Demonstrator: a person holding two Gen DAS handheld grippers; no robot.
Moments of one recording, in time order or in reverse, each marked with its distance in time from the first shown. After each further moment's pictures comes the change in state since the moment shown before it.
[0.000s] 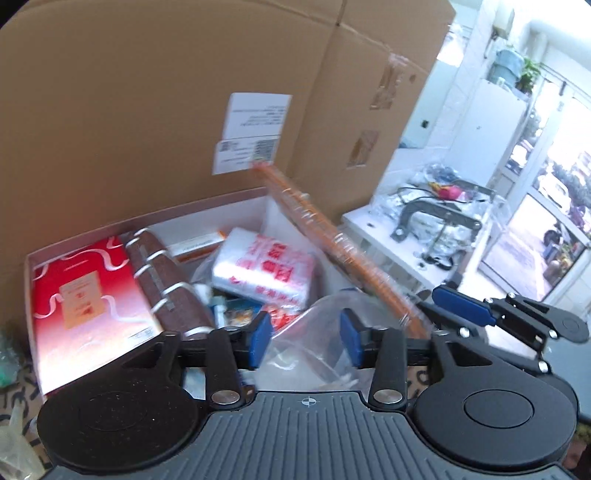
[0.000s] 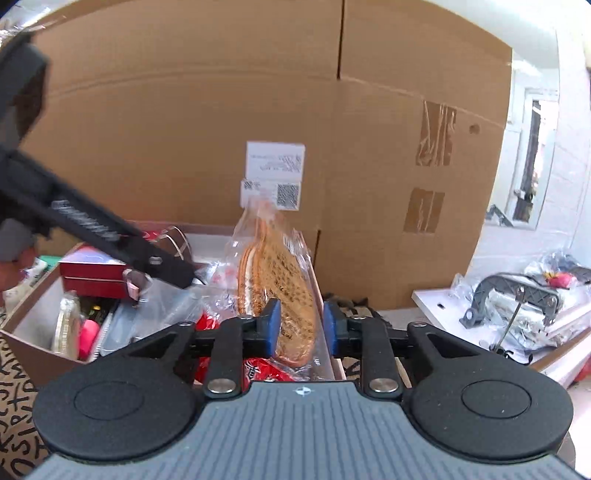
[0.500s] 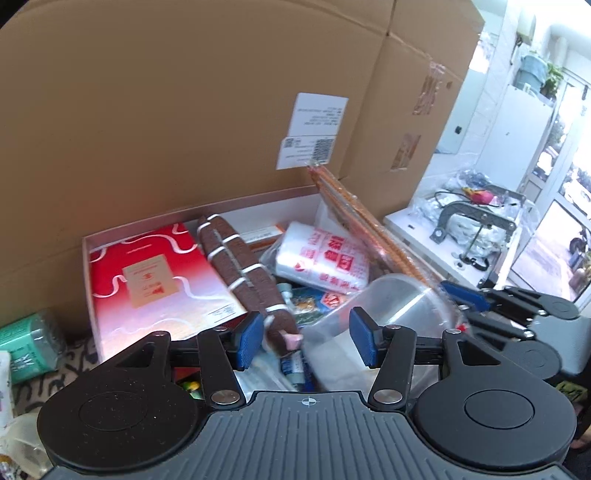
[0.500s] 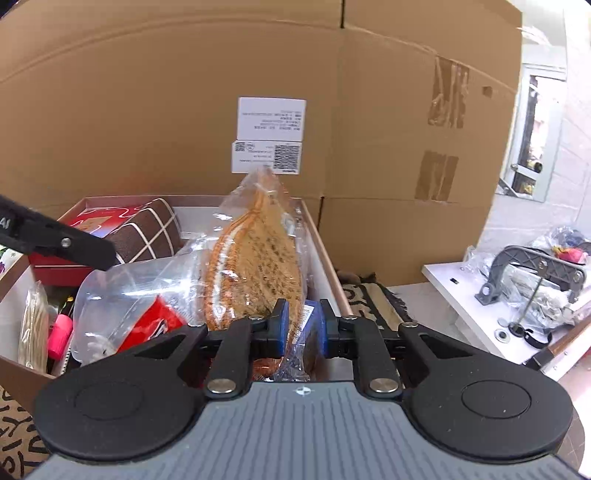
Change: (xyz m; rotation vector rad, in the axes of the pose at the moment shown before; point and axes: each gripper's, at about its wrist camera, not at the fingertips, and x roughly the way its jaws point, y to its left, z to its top) left arm -0.020 0.034 -0.016 -0.018 -0.017 0.087; right arm 0.035 0.012 -0.009 0.027 0.055 -0.035
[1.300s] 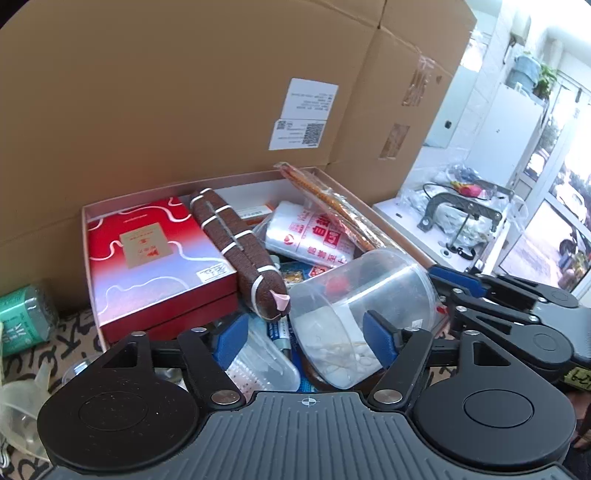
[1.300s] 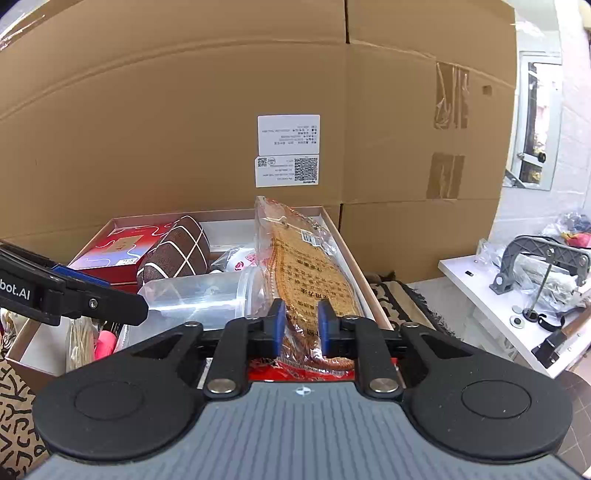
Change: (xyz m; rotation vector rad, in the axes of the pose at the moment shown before) left arm -0.013 -0.003 -0.025 -0.023 0.006 -0.035; right arm -0.025 0.017 0.003 0.062 -0.018 0.051
